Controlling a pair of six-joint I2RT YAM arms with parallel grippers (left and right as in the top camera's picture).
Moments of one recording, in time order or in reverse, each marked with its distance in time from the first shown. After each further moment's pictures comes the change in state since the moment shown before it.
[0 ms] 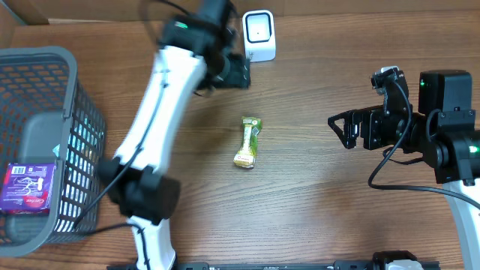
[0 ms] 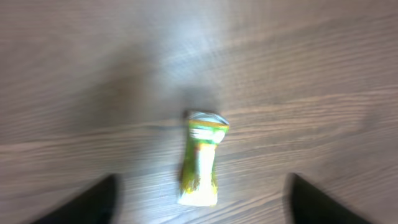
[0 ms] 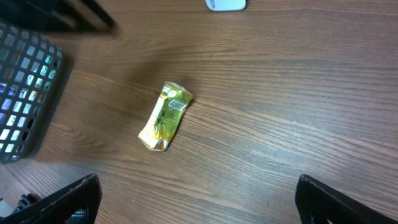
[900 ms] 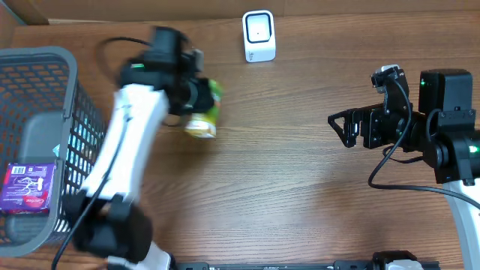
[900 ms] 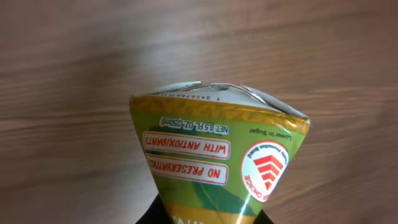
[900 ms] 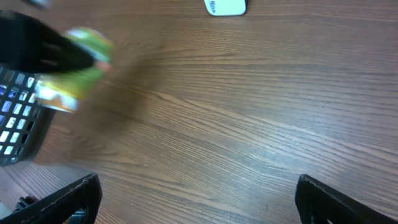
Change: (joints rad) left arm 0.106 -0.267 -0.642 0.369 0.112 0.036; right arm 0.000 0.000 0.000 0.016 0.000 0.000
